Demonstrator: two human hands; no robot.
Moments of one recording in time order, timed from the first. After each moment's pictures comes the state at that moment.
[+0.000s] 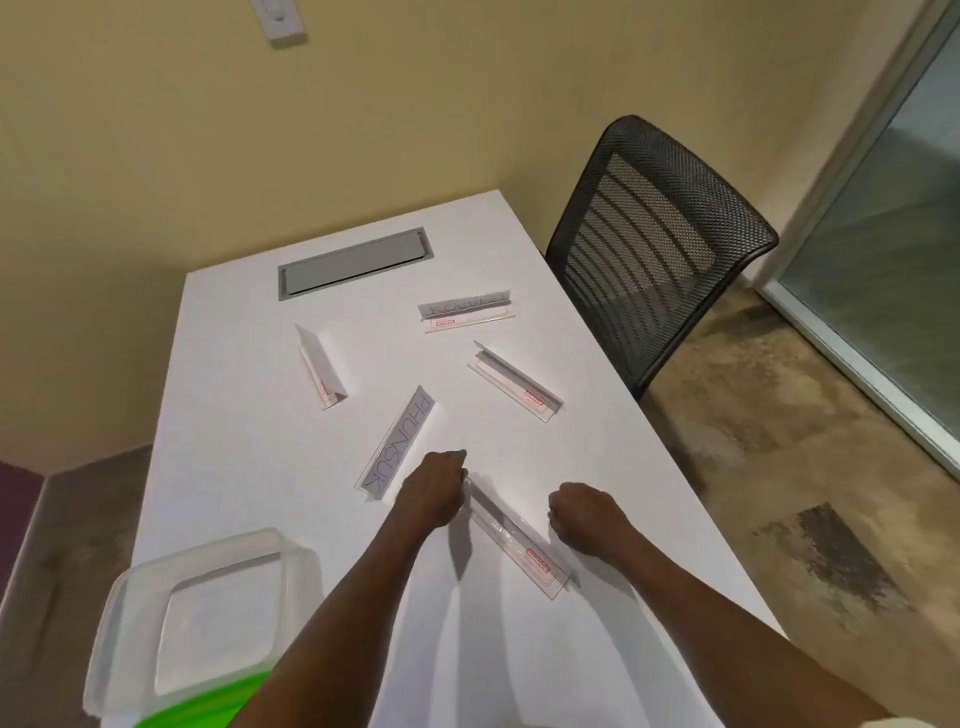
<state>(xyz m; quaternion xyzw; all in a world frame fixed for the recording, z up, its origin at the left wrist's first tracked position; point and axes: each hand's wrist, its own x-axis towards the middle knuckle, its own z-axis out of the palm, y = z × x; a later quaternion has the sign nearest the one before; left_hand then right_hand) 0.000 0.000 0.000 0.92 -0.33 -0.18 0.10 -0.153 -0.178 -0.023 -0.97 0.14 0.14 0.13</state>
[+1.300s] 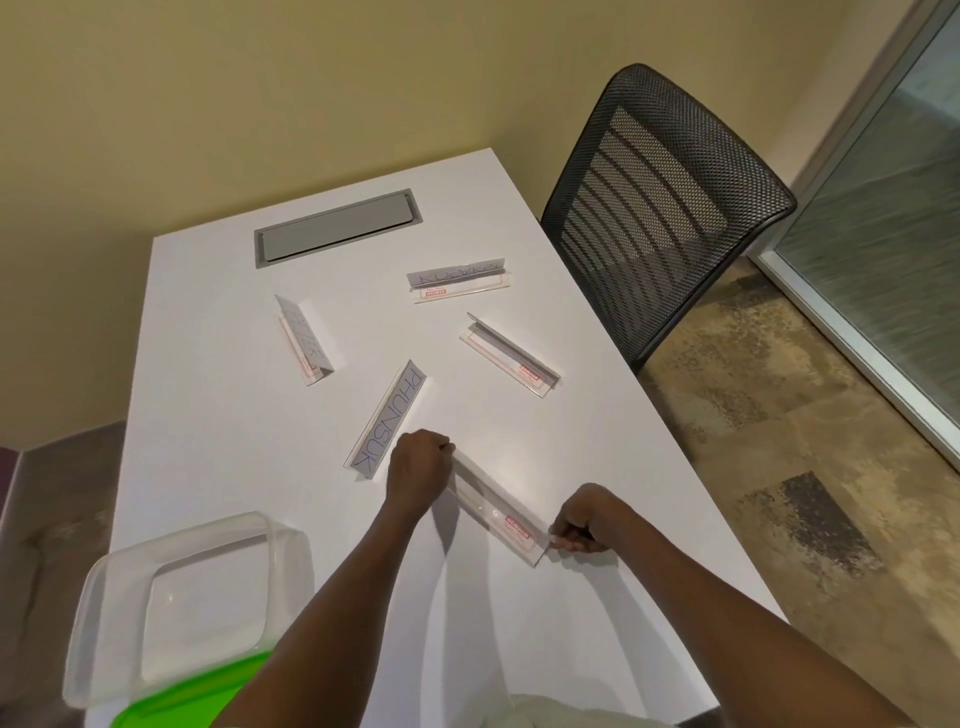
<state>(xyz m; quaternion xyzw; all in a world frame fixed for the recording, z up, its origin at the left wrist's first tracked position) 0.007 0.001 -0.014 0.95 -0.21 -0.13 0.20 -0.142 -0.176 -0.024 -0.56 0.50 0.43 0.51</state>
